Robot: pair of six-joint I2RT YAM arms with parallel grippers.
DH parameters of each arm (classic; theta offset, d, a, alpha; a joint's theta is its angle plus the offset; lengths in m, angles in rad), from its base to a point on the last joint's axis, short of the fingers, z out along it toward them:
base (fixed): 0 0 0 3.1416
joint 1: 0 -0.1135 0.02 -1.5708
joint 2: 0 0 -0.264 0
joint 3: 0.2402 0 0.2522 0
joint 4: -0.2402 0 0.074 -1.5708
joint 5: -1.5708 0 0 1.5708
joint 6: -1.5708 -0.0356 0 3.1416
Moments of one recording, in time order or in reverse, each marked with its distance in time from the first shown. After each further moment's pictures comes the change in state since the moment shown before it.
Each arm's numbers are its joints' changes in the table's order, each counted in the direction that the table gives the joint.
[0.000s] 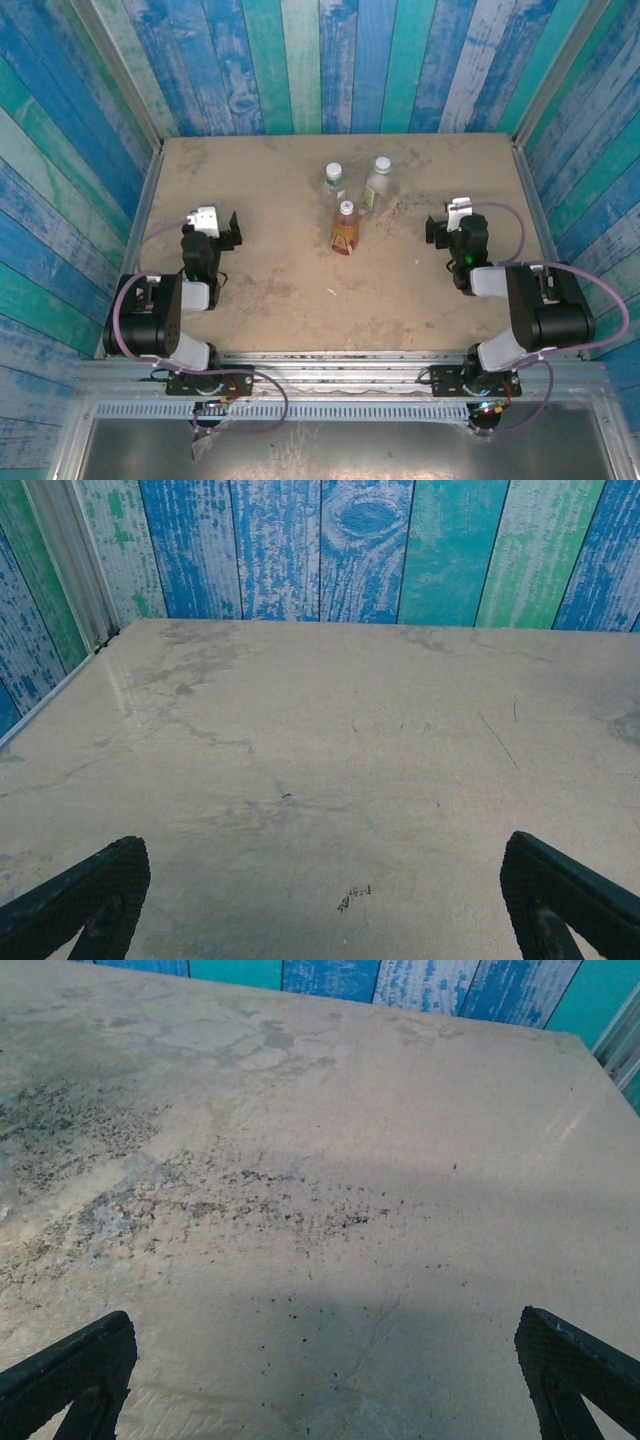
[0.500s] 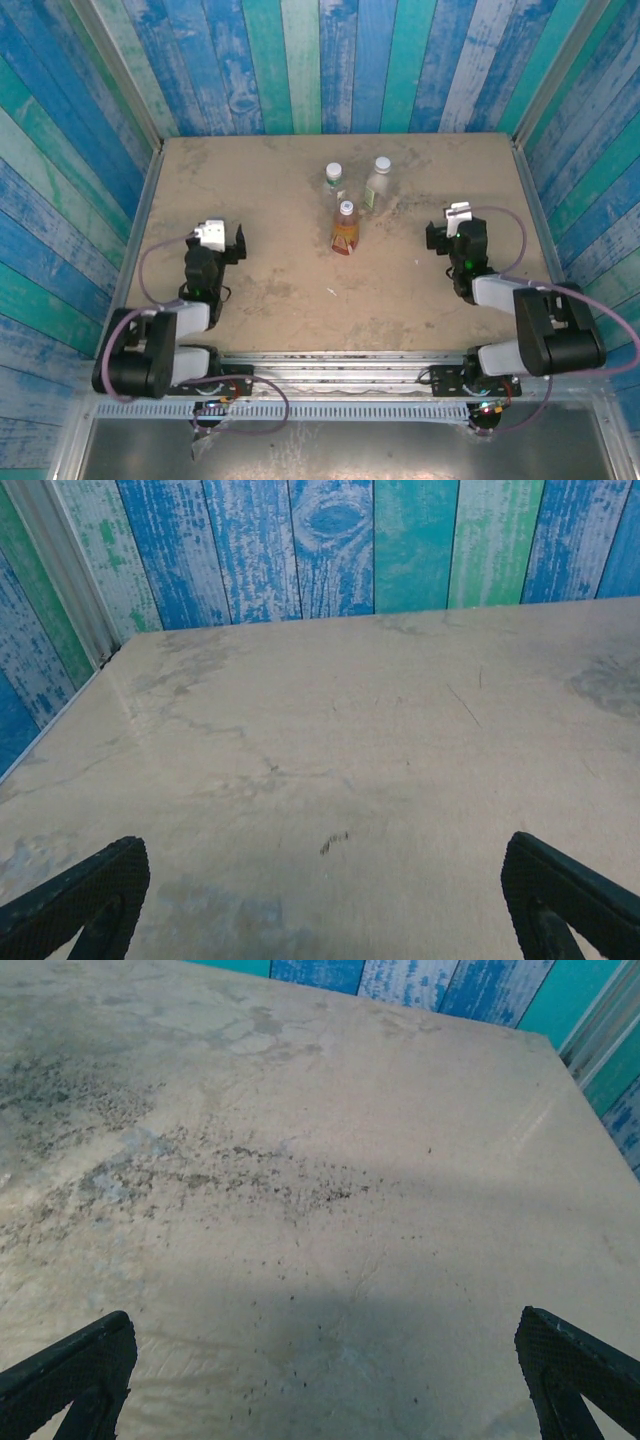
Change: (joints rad) left arm 0.063 0.169 -0.099 -0.061 0.040 -0.071; right arm -0.035 0.110 -0.042 -0.085 -0.076 0.026
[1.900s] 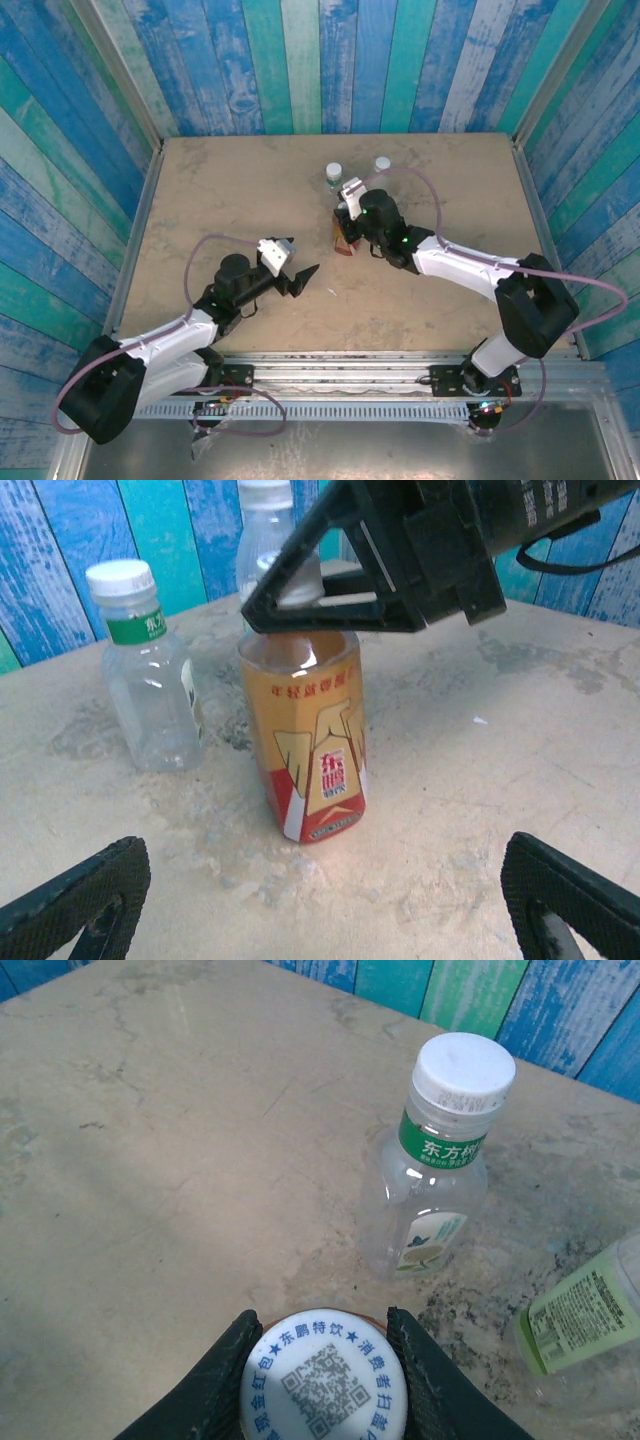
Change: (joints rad) left arm 0.518 0.304 0.043 -0.369 -0.352 -0.020; right arm -0.604 -0.154 0.602 -0.520 0.051 -0.146
